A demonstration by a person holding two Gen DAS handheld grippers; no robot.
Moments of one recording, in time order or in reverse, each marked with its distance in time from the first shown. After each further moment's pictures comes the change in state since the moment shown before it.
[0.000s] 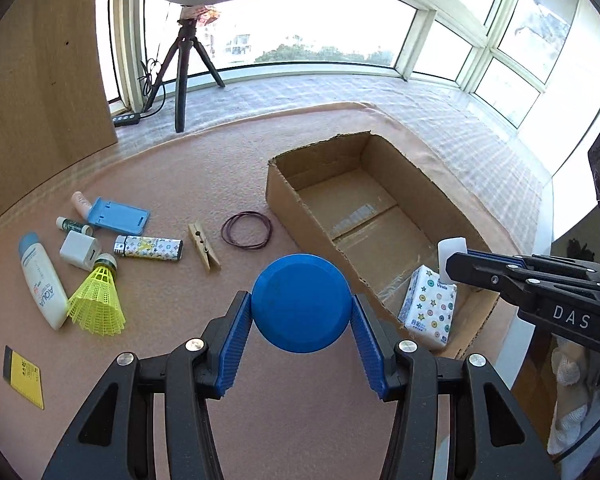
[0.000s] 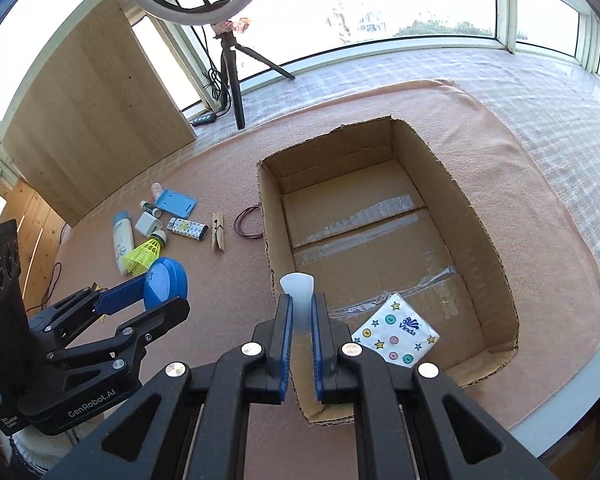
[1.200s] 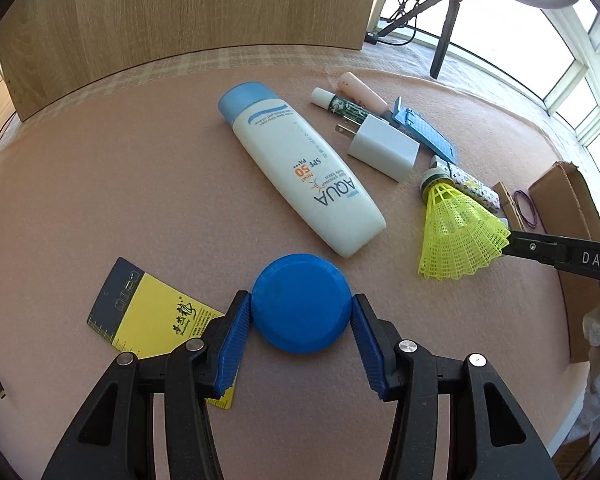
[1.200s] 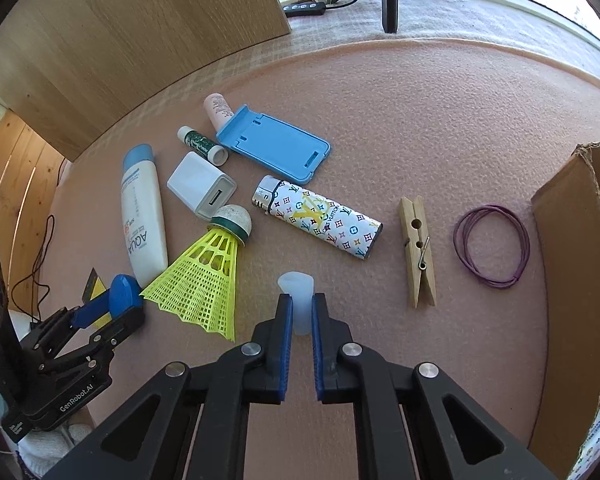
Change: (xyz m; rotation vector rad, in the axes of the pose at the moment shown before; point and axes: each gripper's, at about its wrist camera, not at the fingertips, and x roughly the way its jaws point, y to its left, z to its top) left arm 0.002 0.266 -0.090 -0.343 0.118 0.212; right arm 0.179 0.166 0.032 -0.149 0.284 0.095
